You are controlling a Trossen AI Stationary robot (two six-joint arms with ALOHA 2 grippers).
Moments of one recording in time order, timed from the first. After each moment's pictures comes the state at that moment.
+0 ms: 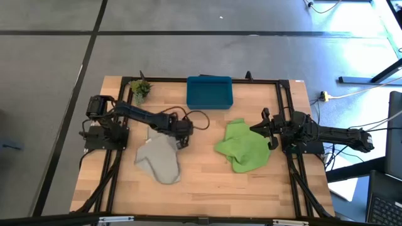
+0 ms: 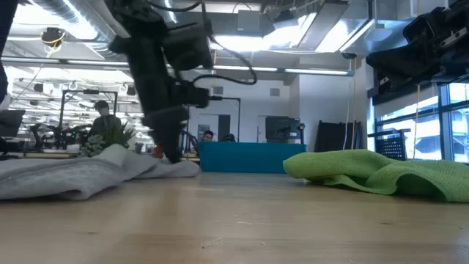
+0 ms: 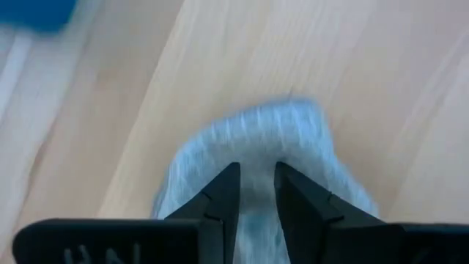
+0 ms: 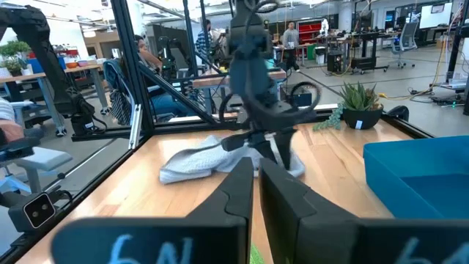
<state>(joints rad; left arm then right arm) 0.02 1.72 0.95 -0.45 -0.26 -0.33 -0.18 0.20 0.01 0.24 -0.26 0.13</state>
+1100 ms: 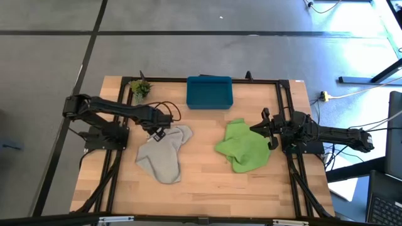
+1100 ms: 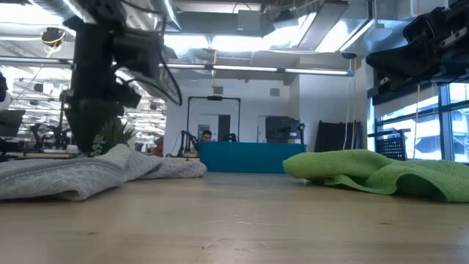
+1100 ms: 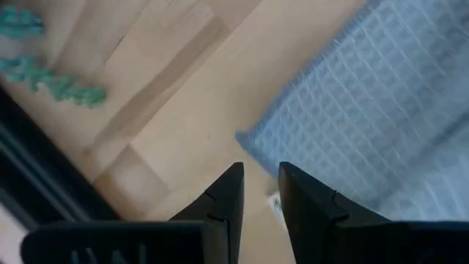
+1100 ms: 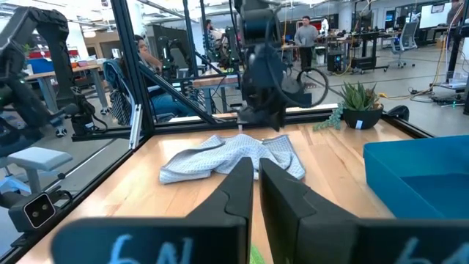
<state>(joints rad) 0.12 1.41 0.75 -1.00 -0.24 -0.75 -0.18 0.20 0.01 0.24 -0.26 0.13</state>
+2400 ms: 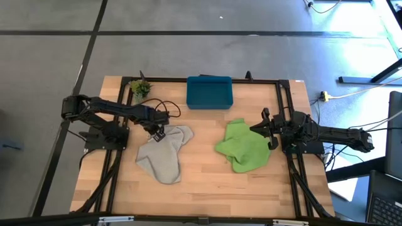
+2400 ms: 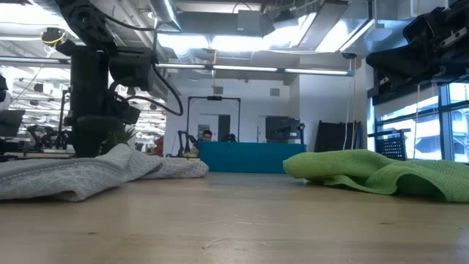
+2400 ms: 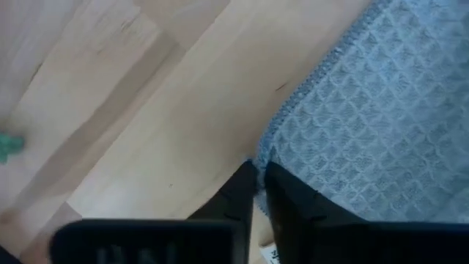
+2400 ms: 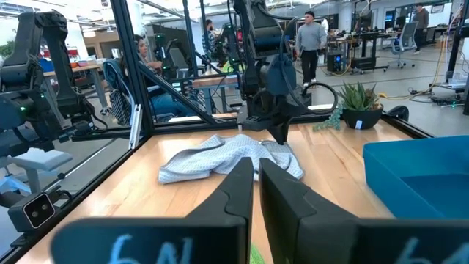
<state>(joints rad) 0.21 1.40 0.59 -0.71 -0.14 -0.55 -0.18 0.20 0.01 0.24 -0.26 0.13</state>
